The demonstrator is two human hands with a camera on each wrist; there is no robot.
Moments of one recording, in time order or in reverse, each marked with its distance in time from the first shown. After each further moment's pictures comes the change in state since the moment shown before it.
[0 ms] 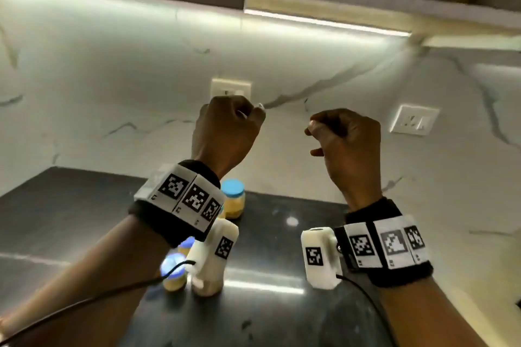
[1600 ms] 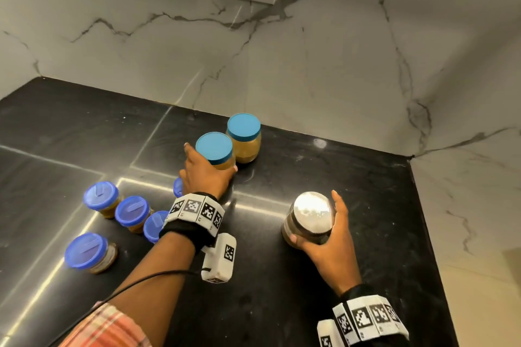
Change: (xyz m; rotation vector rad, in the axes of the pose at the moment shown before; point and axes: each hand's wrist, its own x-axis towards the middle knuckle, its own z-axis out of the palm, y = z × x) left_hand -0.066 -0.264 0.144 0.298 -0.108 -0.956; right_hand -0.142 0.263 0.045 -0.043 -0.439 0.692
